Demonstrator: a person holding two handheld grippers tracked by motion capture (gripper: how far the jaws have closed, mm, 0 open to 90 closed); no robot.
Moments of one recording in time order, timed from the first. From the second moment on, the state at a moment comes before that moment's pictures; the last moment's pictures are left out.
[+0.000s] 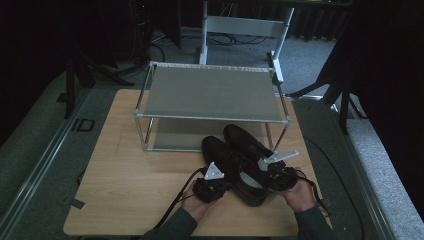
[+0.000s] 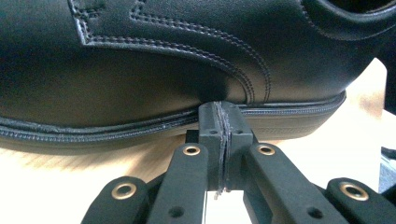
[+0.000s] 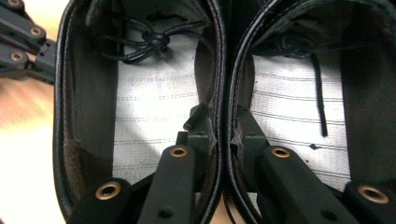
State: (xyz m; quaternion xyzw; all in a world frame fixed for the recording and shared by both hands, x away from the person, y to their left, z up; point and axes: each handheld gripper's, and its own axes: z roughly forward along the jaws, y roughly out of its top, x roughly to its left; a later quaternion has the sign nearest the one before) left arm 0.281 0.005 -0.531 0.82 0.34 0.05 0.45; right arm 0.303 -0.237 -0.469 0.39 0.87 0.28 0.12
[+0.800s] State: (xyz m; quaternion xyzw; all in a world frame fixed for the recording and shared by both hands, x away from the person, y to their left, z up) left arm 0.306 0.028 -0.526 0.79 0.40 0.08 0.46; right arm 0.324 -0.203 -0.467 0.41 0.85 0.29 0.15
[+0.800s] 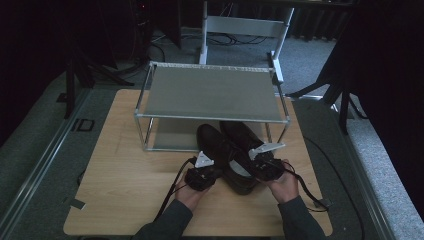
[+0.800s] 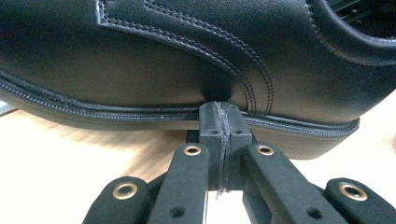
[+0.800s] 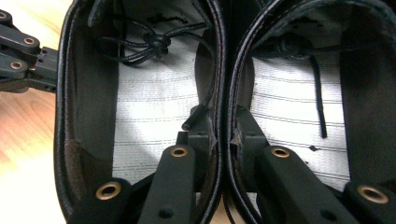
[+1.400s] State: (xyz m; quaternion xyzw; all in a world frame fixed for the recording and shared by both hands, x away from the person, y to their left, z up) left arm 0.326 0.039 -0.521 0.78 0.42 0.10 0.45; right arm 0.343 -0.189 -0.468 0.45 0.83 0.31 0.14
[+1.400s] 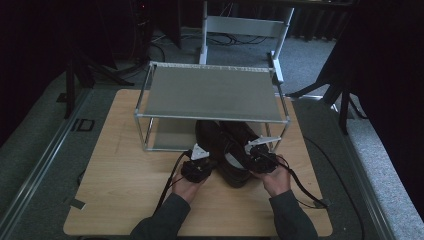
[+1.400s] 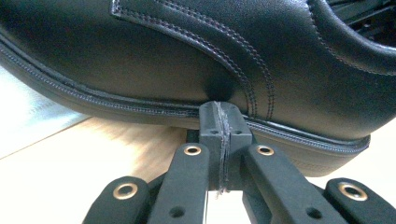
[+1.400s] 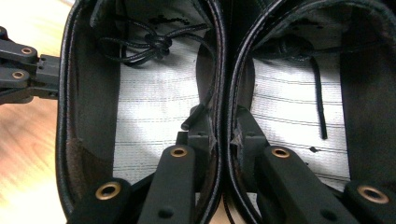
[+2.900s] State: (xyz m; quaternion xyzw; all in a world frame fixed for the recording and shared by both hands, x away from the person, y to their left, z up) left arm 0.387 0.048 -0.515 0.76 0.46 0.17 0.42; right arm 0.379 -0.145 -0.476 0.54 0.75 0.33 0.20
